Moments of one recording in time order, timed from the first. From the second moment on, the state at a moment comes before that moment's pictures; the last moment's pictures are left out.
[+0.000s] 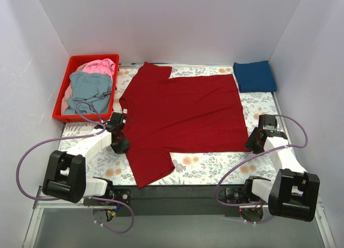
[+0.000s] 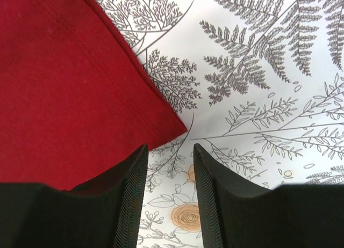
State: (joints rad) left arm -0.26 1.32 0.66 -0.65 -0.14 -0.82; right arm -0.13 1.11 0.57 -0.62 0.09 0.42
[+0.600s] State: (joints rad) left arm -0.26 1.31 0.66 -0.65 -0.14 -0.82; right arm -0.13 1.19 0.56 -0.55 0.09 0.43
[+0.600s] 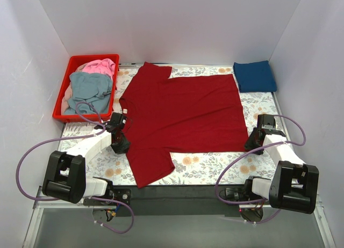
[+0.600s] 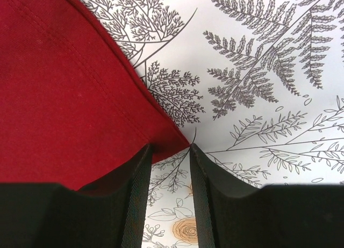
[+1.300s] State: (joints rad) left arm -0.26 1.31 0.67 -0.66 -0.13 -0.82; right arm -0.13 1.12 0.54 -0.58 0.10 0.40
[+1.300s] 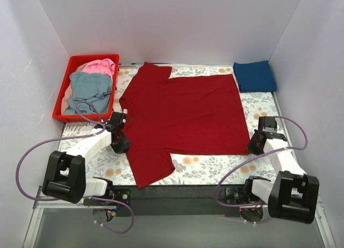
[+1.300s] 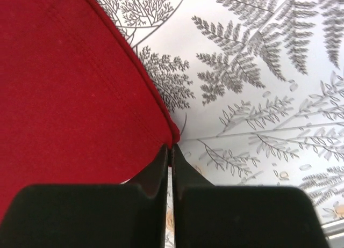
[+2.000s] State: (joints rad) left arm -0.24 1.48 1.01 -0.75 -0.14 -0.78; right arm -0.13 1.28 0.90 -0.77 0.06 0.31
